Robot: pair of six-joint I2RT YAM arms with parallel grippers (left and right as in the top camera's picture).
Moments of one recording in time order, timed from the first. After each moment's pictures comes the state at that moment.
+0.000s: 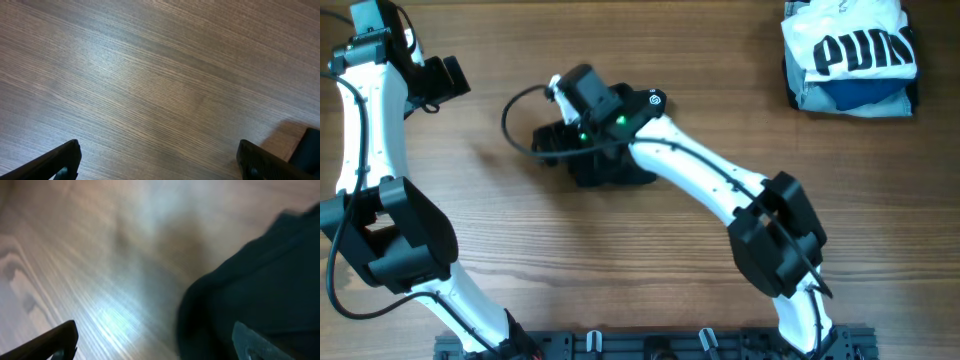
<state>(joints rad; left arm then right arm) 0.29 1.99 1.82 -1.03 -0.02 -0.14 0.77 2.12 1.79 -0.56 -0.26 0.34</state>
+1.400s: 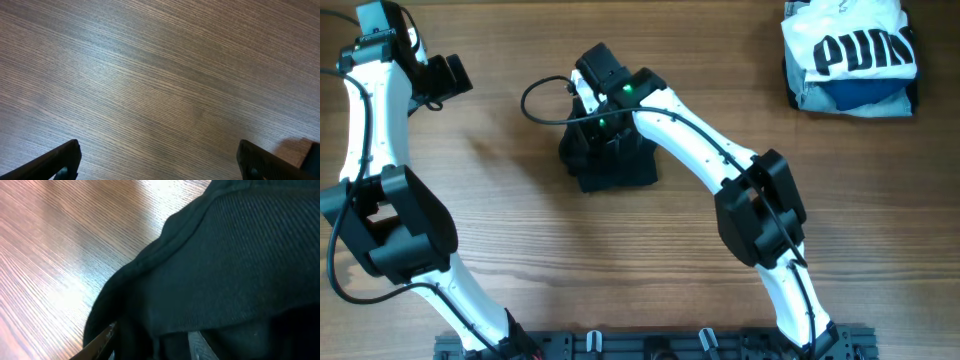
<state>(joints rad) 0.29 2.05 1.82 -0.96 -0.01 -0.14 0.69 2.30 1.98 -0.85 -0.28 0.21</state>
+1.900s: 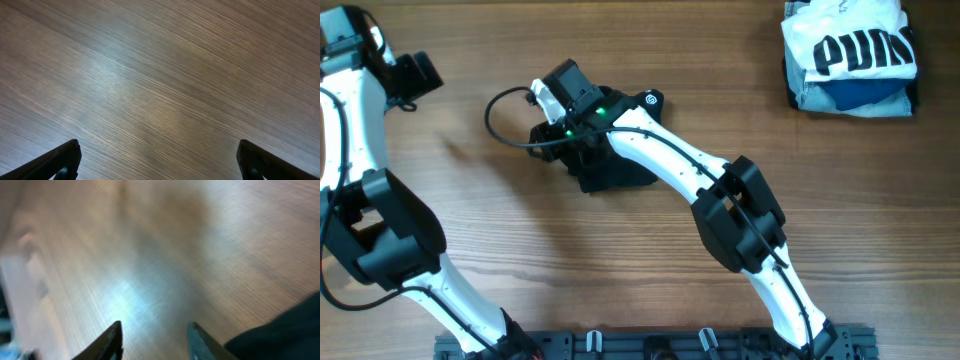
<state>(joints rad) 0.39 2.05 1.82 -0.87 -0.01 -0.13 0.78 2.35 1.98 -0.59 -0.47 0.25</state>
